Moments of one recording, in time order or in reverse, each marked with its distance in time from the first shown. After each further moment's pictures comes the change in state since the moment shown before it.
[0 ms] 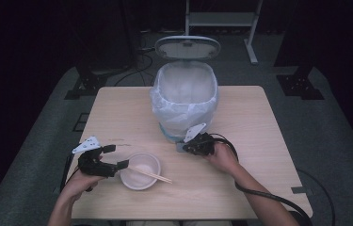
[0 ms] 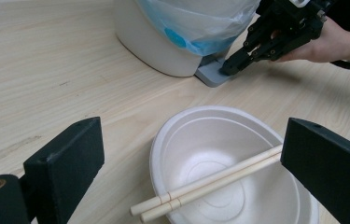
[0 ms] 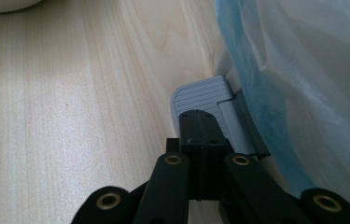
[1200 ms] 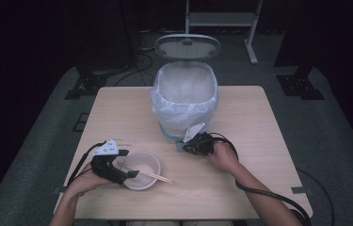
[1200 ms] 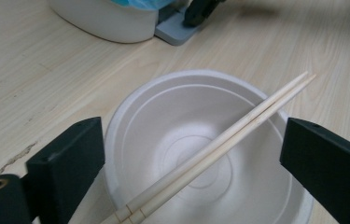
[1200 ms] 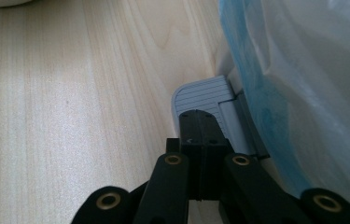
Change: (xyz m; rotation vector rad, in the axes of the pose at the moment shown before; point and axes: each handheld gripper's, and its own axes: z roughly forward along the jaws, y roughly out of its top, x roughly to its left) left arm -0.017 0.006 0.034 0.196 -0.118 0.224; right arm 0.002 0.002 -0.001 0.029 -0.012 0.018
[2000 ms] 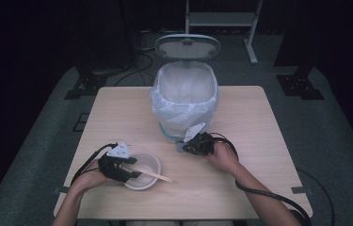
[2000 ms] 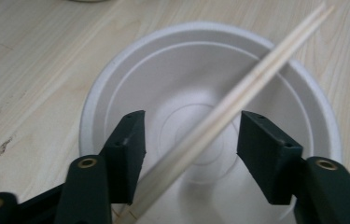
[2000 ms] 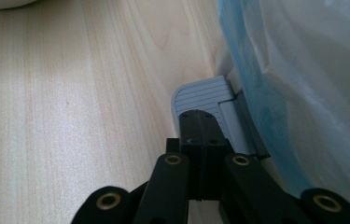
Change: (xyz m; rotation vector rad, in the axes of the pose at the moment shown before) left arm 0.001 0.004 0.020 0.214 -0.033 0.130; right arm 0.000 -0.001 0.000 -0.004 0.010 0.011
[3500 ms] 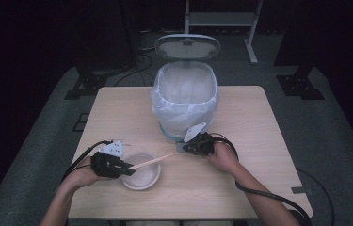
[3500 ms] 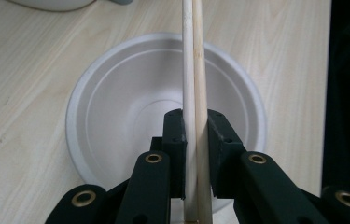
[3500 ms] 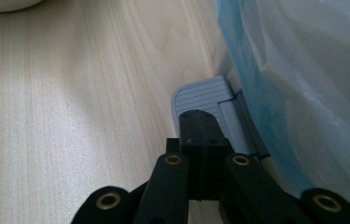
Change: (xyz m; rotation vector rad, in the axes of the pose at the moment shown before) left arm -0.004 0.013 -0.038 0.001 -0.115 0.019; right arm 0.000 -0.001 0.000 0.002 0.013 0.022
